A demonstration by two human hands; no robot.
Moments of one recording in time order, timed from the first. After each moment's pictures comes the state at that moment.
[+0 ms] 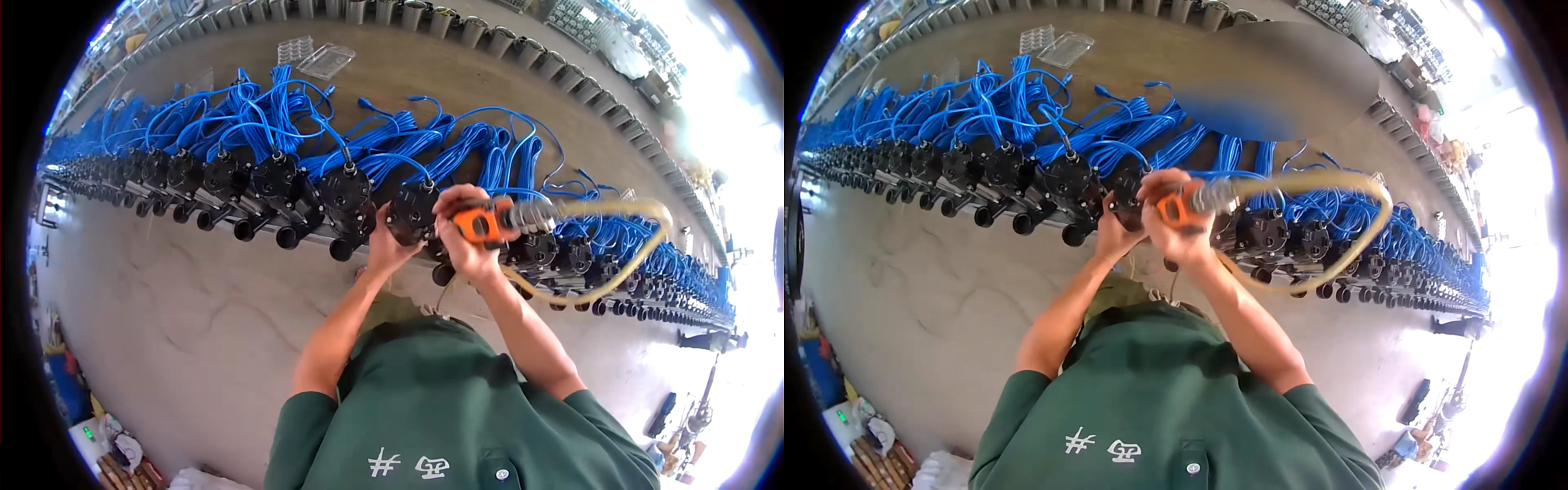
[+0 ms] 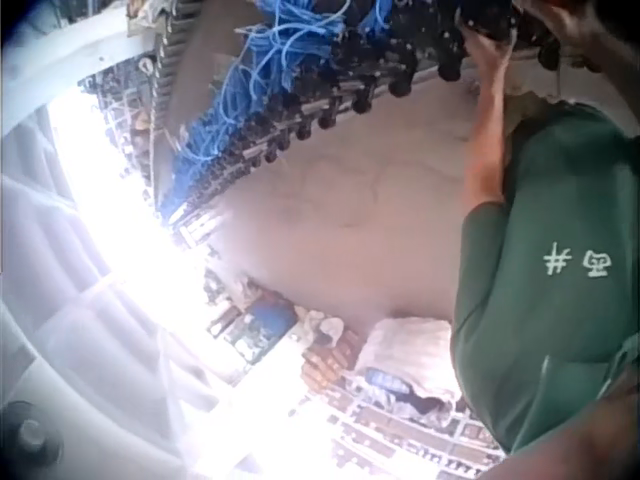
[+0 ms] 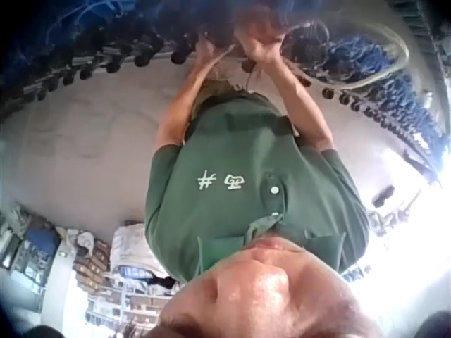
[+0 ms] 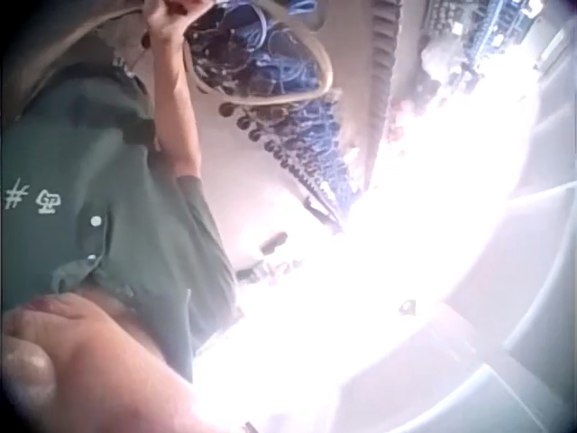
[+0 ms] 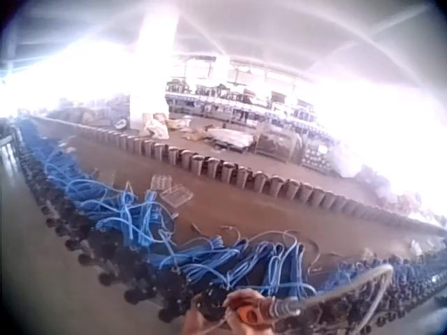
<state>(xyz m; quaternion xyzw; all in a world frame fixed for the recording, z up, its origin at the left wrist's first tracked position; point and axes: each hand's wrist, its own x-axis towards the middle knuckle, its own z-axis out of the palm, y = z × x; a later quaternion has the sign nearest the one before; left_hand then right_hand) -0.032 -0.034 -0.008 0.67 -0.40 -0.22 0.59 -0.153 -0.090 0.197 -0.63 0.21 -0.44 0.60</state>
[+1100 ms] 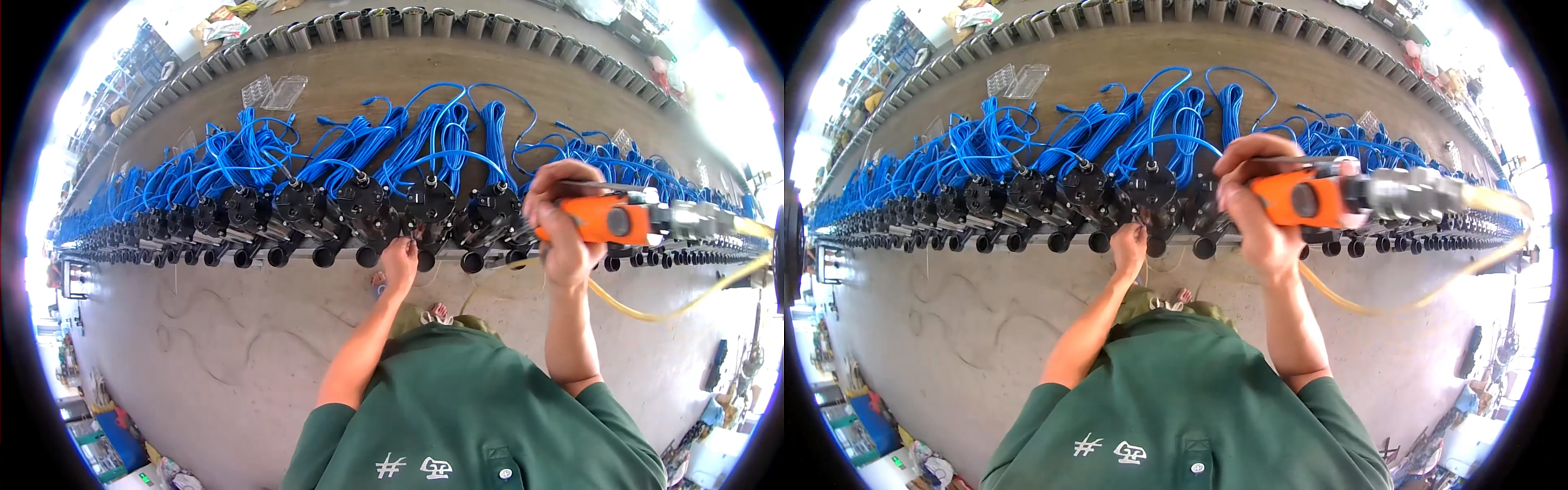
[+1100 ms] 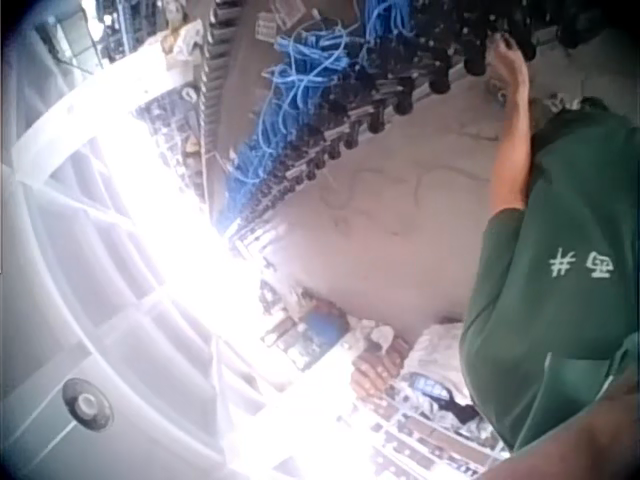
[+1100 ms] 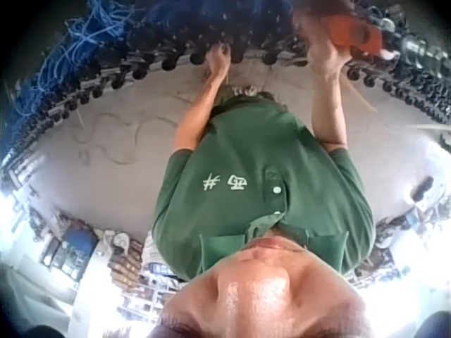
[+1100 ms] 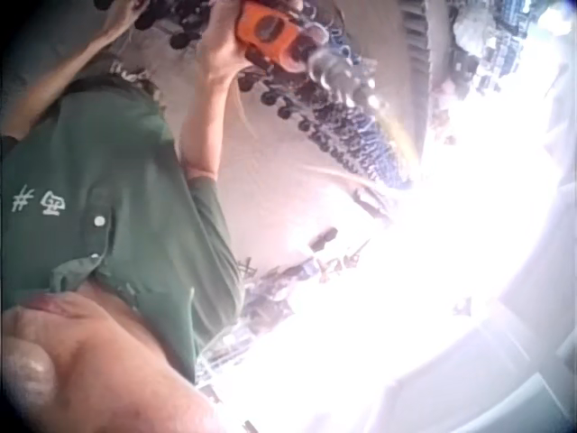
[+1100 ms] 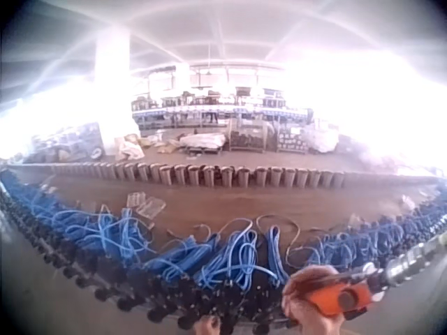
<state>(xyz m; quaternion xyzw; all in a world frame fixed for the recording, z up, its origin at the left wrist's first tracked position) -0.139 -0.034 -0.042 0.73 -0.47 -0.11 0.47 -0.325 -0.094 0.311 -0.60 0.22 -0.59 0.49</state>
